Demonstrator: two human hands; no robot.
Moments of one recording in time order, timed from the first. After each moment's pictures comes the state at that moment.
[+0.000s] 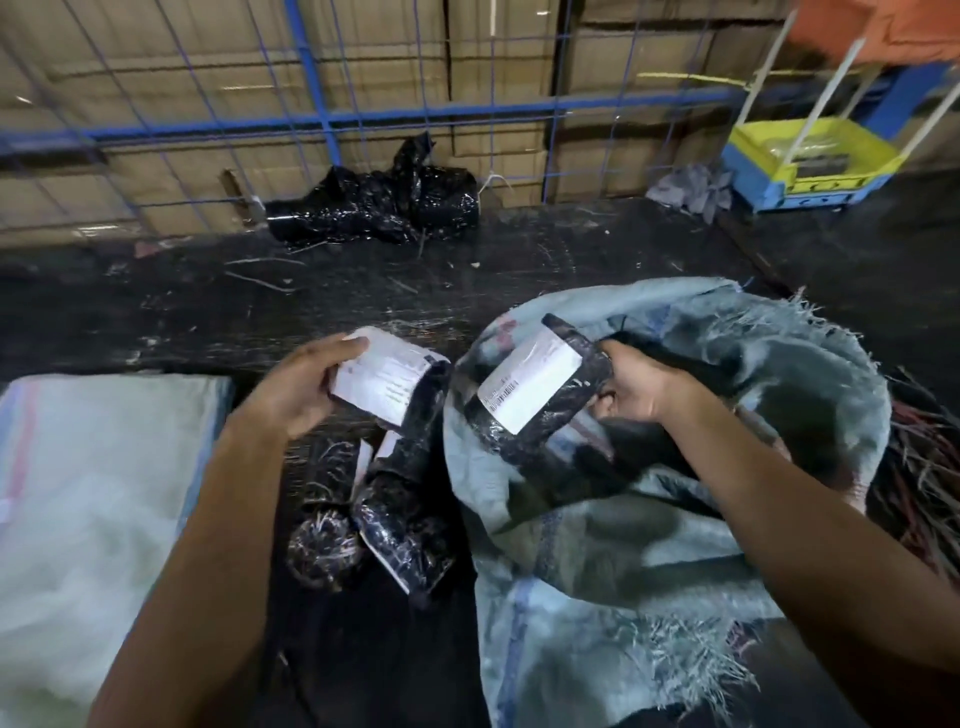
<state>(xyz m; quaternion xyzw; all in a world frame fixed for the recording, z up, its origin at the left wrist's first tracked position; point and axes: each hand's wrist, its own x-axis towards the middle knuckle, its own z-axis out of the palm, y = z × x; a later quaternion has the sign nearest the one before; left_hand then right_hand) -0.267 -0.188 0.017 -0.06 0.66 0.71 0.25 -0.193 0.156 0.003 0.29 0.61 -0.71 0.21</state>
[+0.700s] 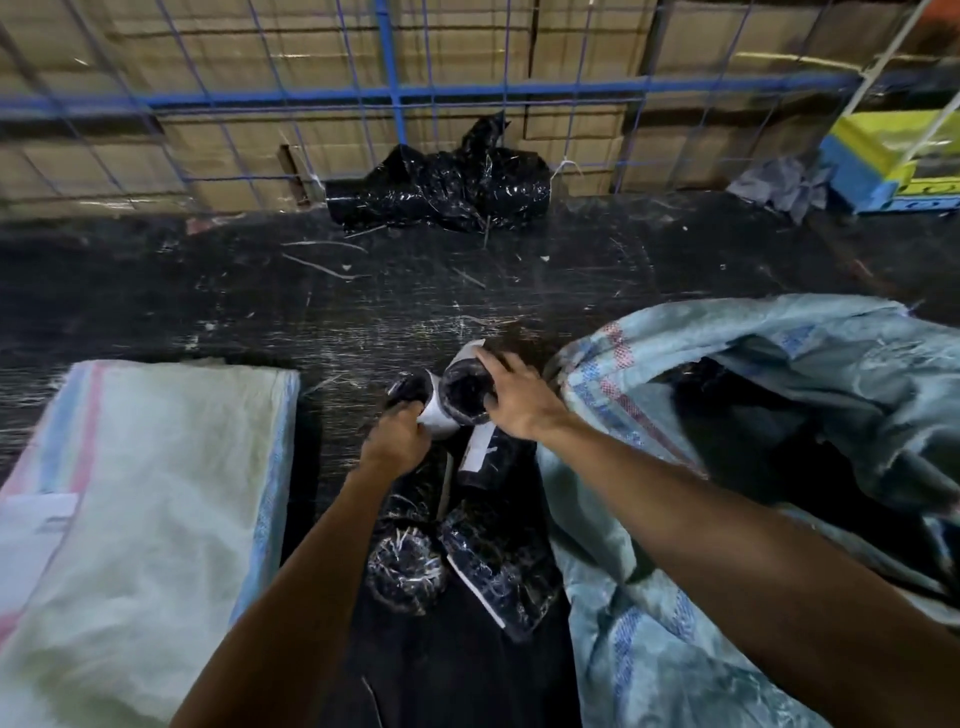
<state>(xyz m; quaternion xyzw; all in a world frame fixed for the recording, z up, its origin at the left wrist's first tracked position) -0.317 -0.251 -0.141 0.09 0.96 0.24 0.14 -0.300 -0.047 -0.079 -0.01 0.96 -0.23 0.15</state>
